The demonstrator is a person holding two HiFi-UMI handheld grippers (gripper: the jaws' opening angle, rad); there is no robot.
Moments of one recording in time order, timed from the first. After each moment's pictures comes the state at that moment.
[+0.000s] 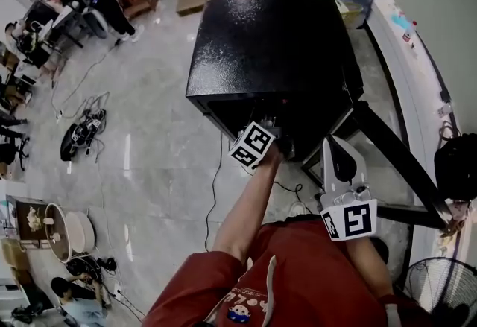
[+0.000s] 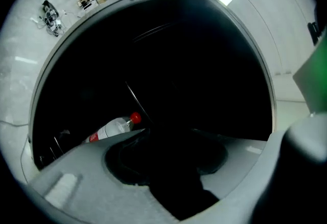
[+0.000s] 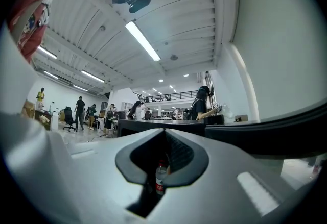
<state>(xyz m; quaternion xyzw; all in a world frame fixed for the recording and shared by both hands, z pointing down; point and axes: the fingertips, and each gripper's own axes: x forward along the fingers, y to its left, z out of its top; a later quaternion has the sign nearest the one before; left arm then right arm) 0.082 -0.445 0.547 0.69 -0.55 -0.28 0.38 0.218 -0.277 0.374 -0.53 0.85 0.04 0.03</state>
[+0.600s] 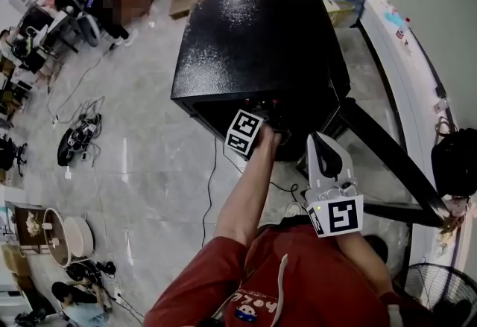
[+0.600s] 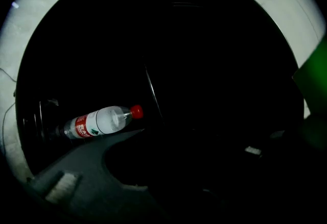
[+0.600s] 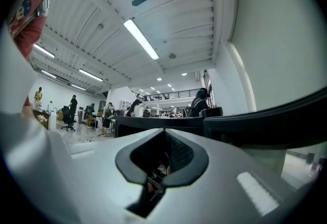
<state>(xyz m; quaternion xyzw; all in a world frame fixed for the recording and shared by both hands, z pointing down) 0.090 -0.488 0.559 0.62 -0.53 -0.39 0.44 0.218 -0.285 0.382 -0.53 0.84 0.04 0.03</state>
